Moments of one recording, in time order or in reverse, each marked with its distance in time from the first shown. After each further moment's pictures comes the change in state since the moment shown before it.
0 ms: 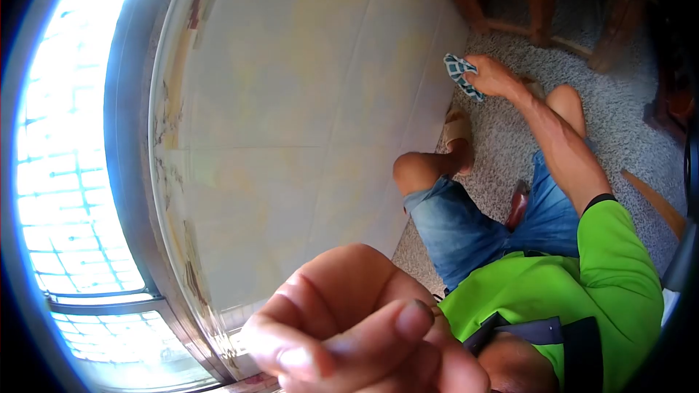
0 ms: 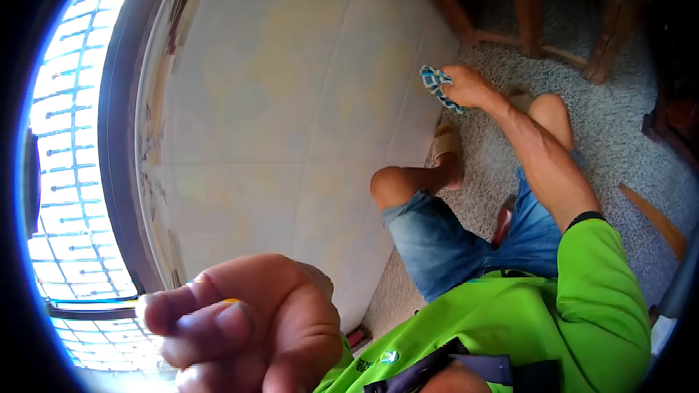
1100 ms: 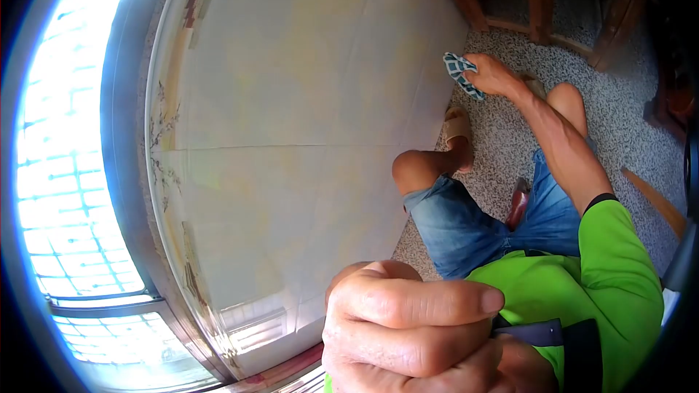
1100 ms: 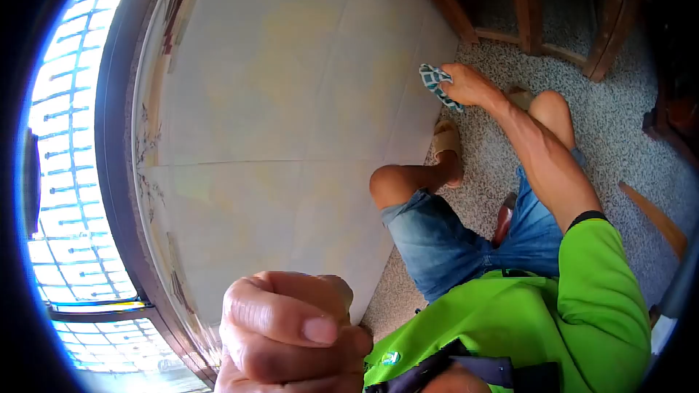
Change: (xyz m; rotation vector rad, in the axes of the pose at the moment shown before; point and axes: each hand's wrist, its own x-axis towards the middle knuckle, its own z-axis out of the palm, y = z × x) left_hand -0.002 0.006 -0.011 -0.837 -0.263 -0.315; right_hand 0.002 0.002 0.000 -0.020 -0.012 -0.023
